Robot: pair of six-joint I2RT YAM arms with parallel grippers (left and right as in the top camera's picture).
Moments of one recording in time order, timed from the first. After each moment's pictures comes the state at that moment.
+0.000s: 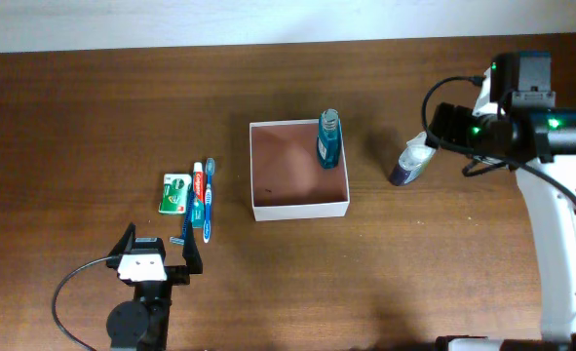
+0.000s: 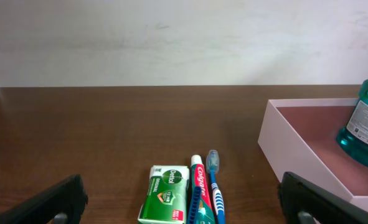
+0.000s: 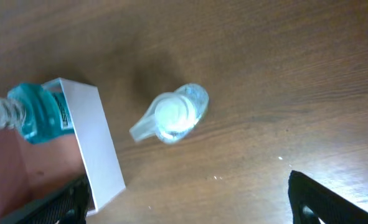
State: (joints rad) left arm -0.07 0.01 0.02 -0.08 -0.06 -0.01; right arm -0.04 1.51 1.60 -1.17 -0.02 0.30
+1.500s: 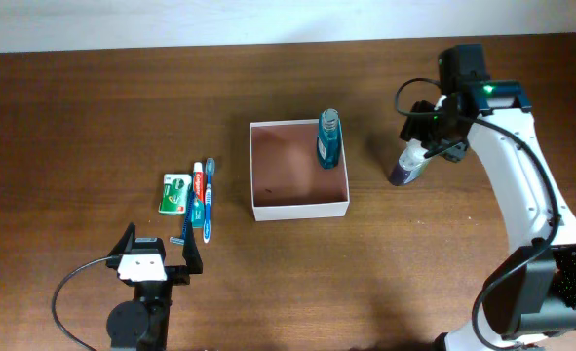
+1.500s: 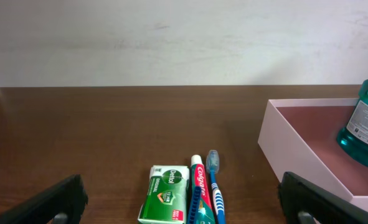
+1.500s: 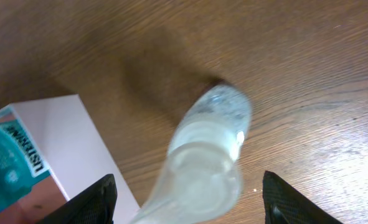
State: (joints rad) left arm -0.07 0.01 0.02 -0.08 -0.06 -0.01; right arm 0.03 1.77 1.60 -1.08 -0.02 0.50
